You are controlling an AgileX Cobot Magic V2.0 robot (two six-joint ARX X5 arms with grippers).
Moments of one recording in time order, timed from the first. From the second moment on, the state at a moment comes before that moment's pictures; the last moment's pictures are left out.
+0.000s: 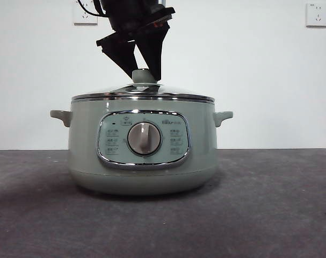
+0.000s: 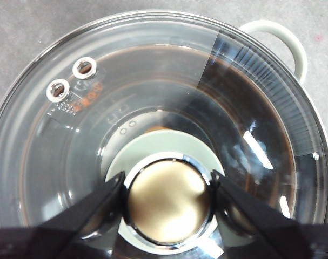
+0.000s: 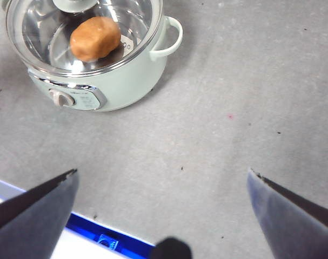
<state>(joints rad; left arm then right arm) -0.56 2.01 2.10 -1.19 0.08 0.11 0.72 0.89 1.41 -1.36 0.21 0.23</state>
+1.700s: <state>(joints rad) -0.83 1.20 1.89 -1.32 0.11 -0.01 0.72 0.89 1.41 -1.36 0.18 0.24</state>
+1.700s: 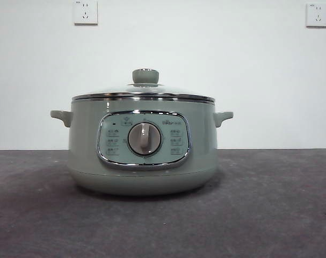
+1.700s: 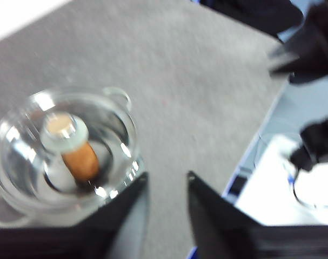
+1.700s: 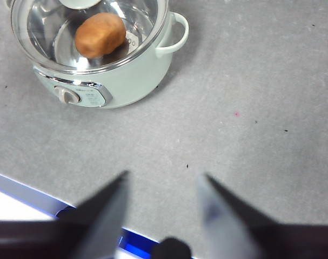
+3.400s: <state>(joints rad) -0.09 0.01 0.02 -0.11 0.00 0.02 0.72 0.94 1.41 -1.36 0.19 0.24</state>
